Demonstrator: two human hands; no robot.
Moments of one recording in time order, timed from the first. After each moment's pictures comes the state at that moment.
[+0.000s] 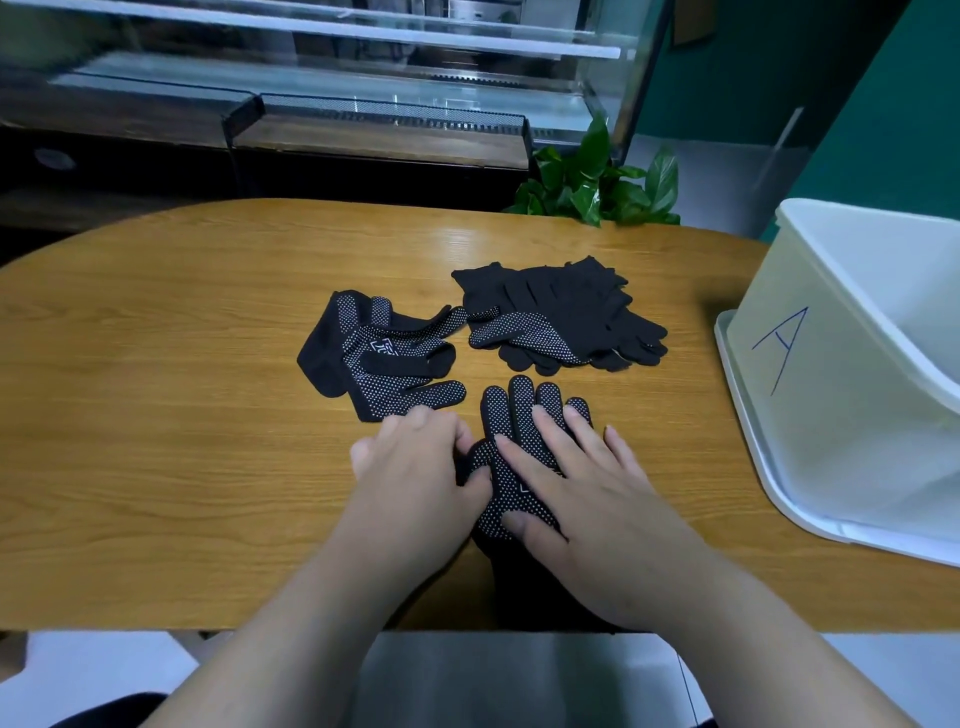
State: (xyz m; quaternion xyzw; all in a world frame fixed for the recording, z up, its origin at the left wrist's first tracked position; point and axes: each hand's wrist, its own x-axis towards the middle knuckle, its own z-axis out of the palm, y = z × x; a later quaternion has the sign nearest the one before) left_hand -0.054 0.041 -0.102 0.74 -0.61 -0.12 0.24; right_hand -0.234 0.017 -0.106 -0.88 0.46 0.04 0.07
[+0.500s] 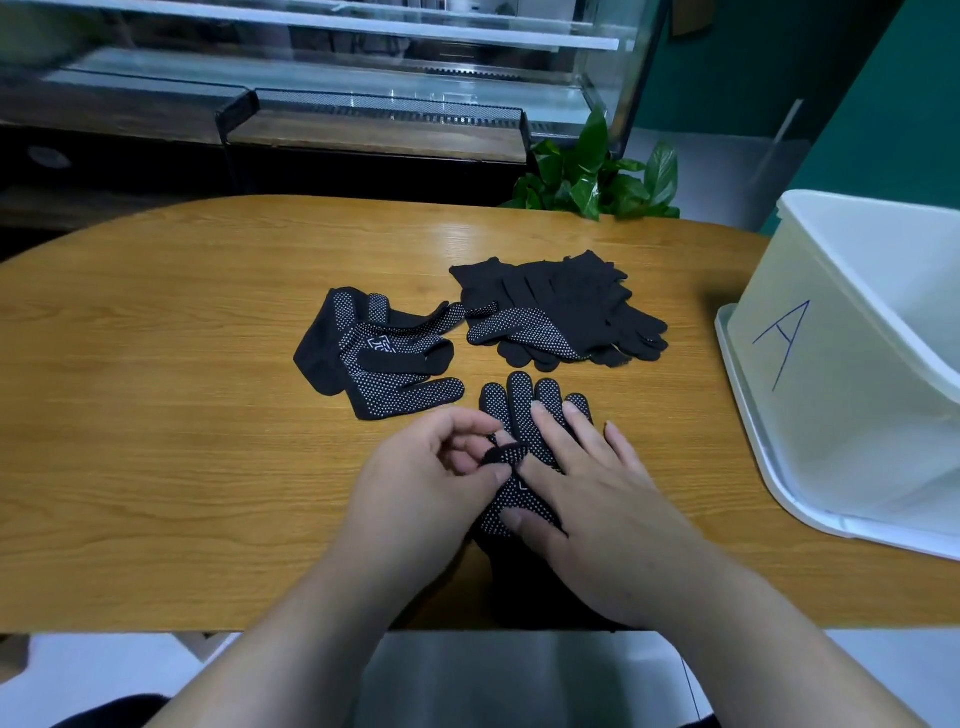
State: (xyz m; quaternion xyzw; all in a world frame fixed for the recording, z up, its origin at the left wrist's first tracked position) left_hand -0.060 0.054 -0.087 0.63 -0.52 -0.35 0.45; right_hand -0.231 0.018 -0.100 -0.88 0.47 0.04 0.09
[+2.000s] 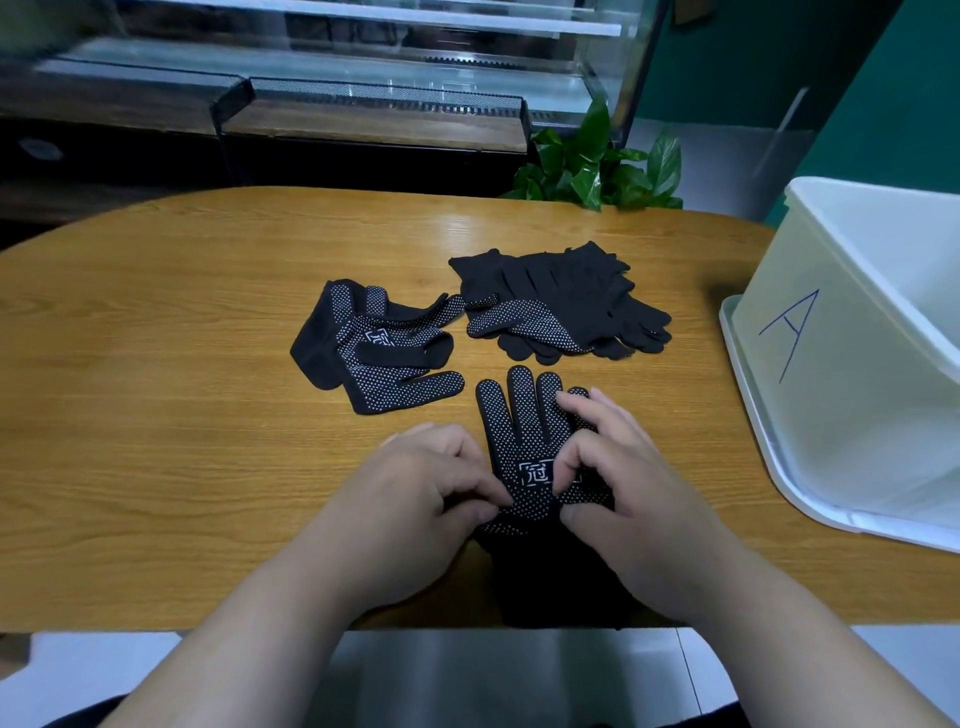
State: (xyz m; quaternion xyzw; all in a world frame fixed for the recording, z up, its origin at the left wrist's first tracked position) left_hand -0.028 0.050 -0.113 0.53 -0.77 -0.20 0.31; right_hand -0.250 0.022 -0.089 -0.80 0.48 -0.16 0.31
